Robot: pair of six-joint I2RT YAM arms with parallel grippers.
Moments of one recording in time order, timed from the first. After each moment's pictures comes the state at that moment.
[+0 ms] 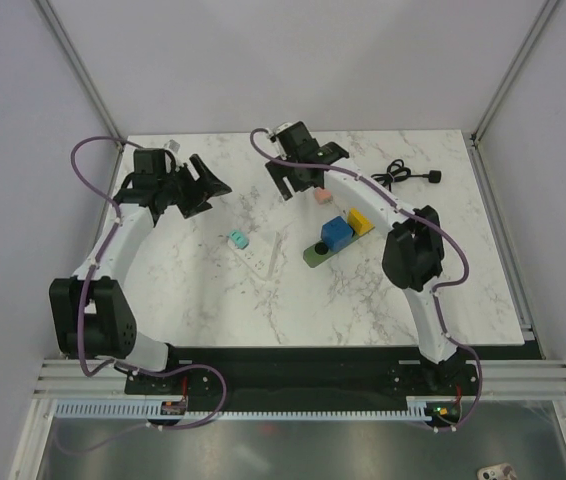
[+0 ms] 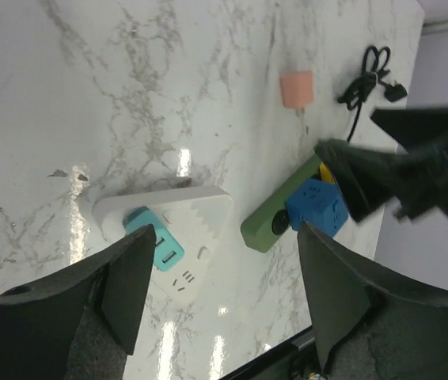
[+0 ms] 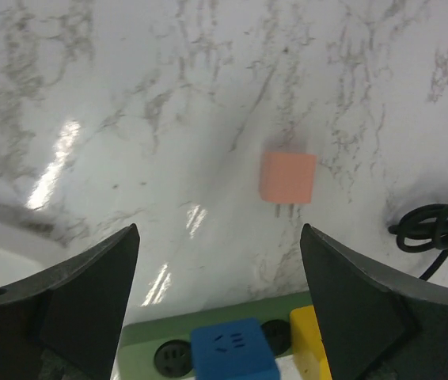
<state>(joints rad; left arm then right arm) -0.03 1.51 1.19 -0.42 0.43 -0.63 0.67 2.19 2.11 -0.78 0.23 -0.01</state>
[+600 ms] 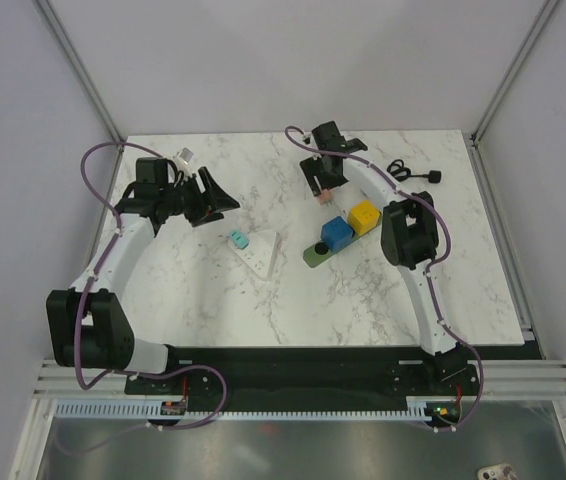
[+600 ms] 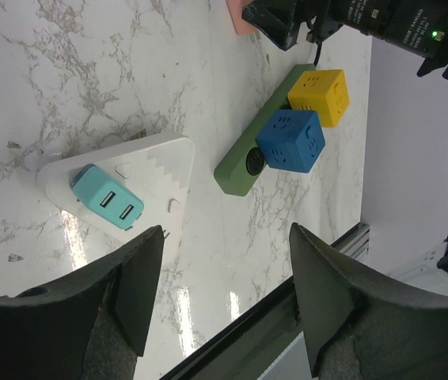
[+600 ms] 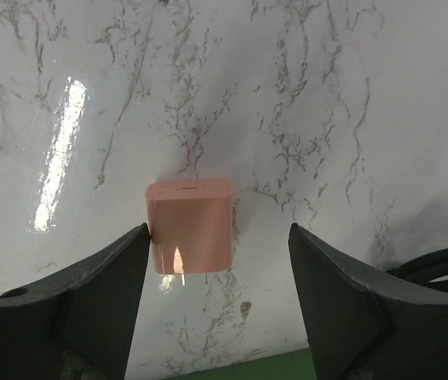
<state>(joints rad) -0.05 1.41 1.11 -0.43 0.63 -0.53 0.42 2.46 2.25 -0.80 0.12 -0.05</state>
